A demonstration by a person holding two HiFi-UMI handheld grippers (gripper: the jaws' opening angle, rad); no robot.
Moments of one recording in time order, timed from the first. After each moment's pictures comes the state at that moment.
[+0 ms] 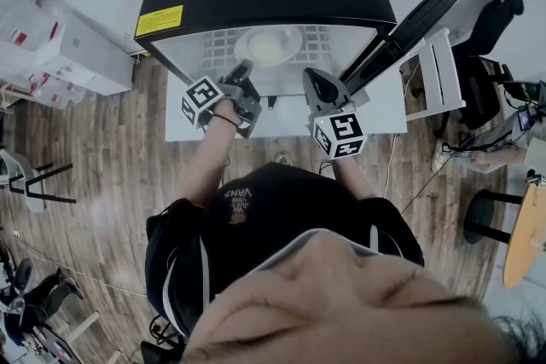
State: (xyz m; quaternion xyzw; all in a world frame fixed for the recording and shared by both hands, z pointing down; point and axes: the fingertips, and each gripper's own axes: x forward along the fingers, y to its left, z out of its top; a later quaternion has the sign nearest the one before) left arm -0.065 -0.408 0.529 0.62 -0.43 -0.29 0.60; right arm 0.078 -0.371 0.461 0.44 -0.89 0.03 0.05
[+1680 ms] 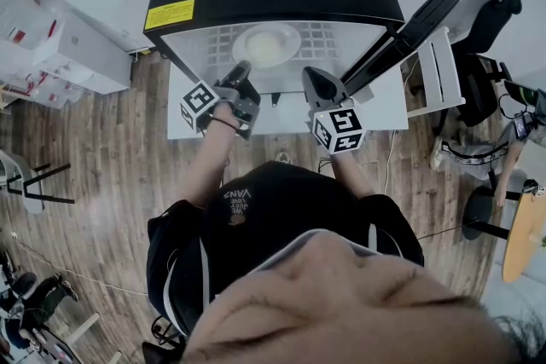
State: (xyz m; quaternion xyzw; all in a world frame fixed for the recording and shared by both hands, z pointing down) left arm -0.082 -0.395 0.529 0.60 -0.40 -0.33 0.61; right arm 0.064 -0.371 0.478 0.45 -0.89 0.06 0.05
